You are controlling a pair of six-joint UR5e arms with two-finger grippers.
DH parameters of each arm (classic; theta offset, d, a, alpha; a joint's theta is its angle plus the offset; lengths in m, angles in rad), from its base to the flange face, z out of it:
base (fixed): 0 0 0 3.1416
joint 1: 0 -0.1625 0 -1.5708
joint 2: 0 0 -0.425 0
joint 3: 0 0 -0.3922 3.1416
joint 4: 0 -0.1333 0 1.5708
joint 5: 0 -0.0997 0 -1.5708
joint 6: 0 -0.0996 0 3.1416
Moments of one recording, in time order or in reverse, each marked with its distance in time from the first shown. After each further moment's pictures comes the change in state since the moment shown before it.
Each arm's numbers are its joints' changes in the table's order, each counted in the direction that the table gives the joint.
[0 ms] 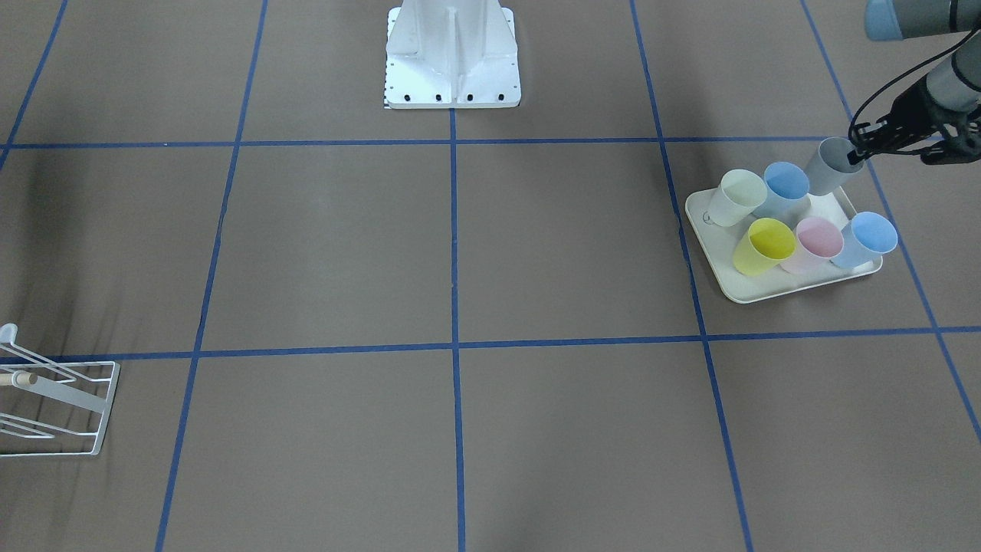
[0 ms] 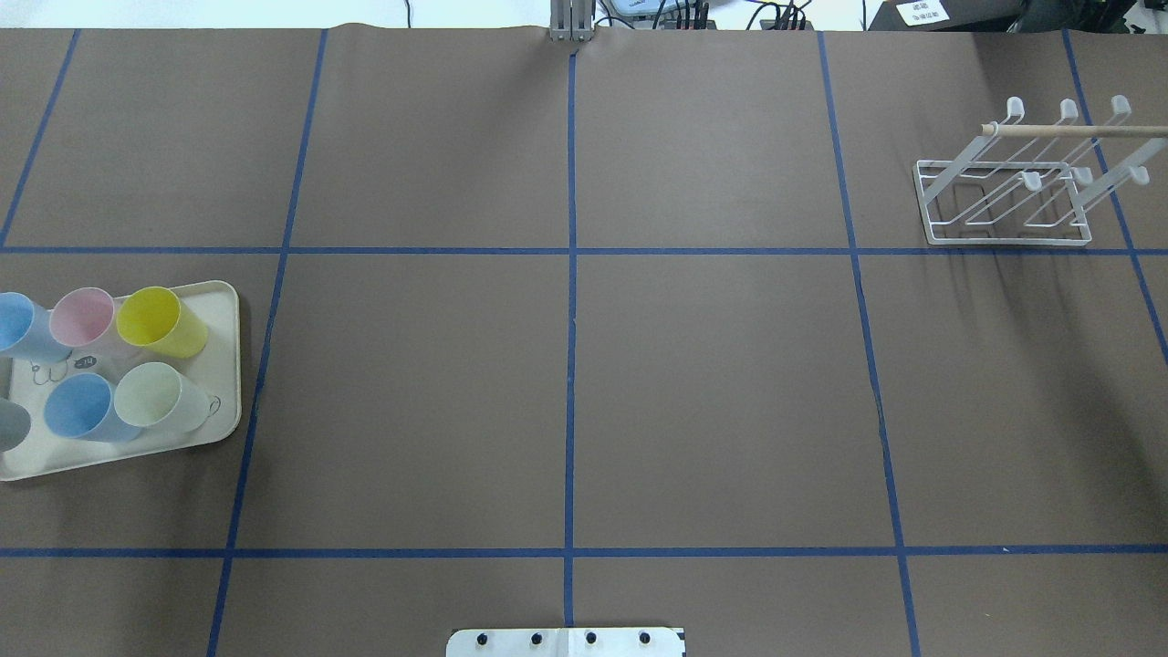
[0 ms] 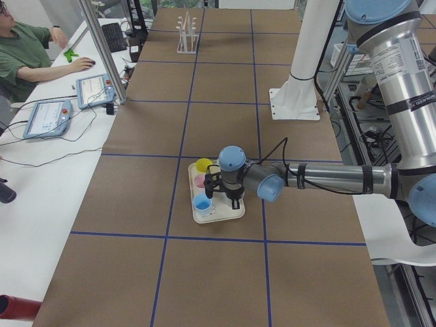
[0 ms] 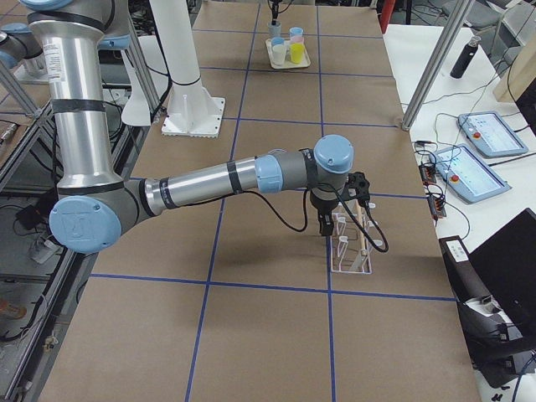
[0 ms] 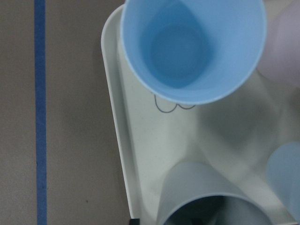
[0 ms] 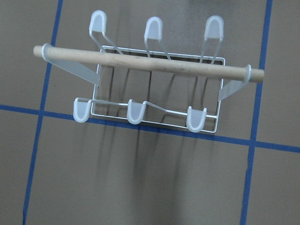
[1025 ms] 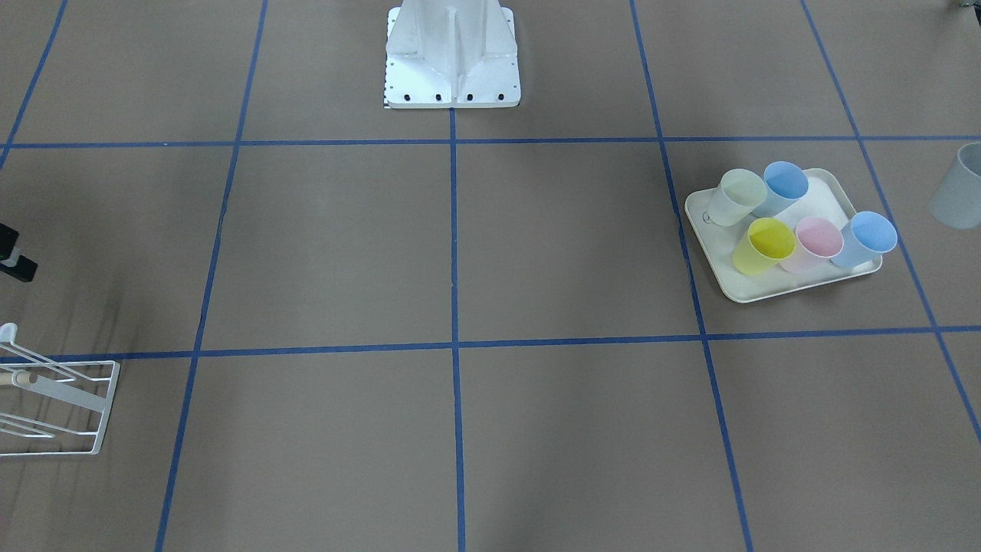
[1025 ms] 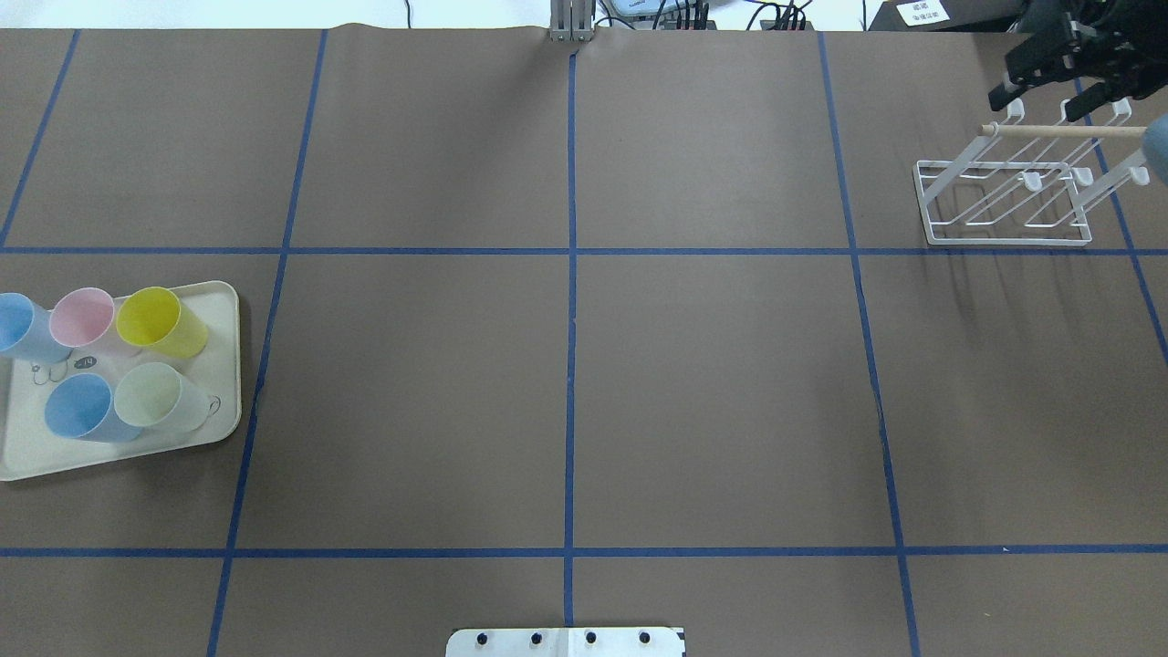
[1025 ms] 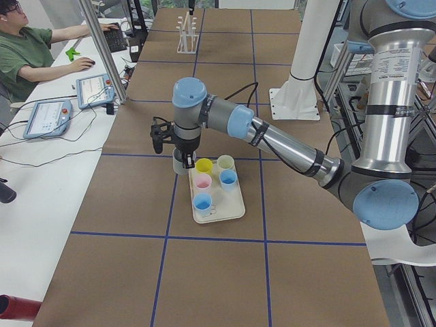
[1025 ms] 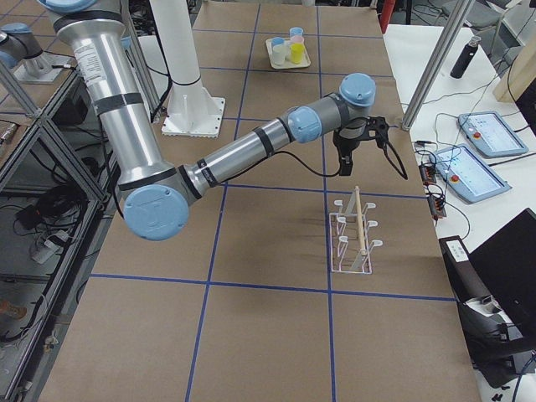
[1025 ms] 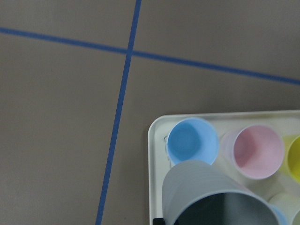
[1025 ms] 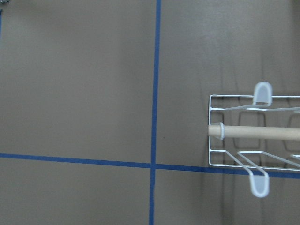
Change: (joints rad) left arm 0.299 -0.447 -0.113 -0.577 0.004 0.001; right arm 0.209 0.296 0.002 -0.017 0.017 -0.483
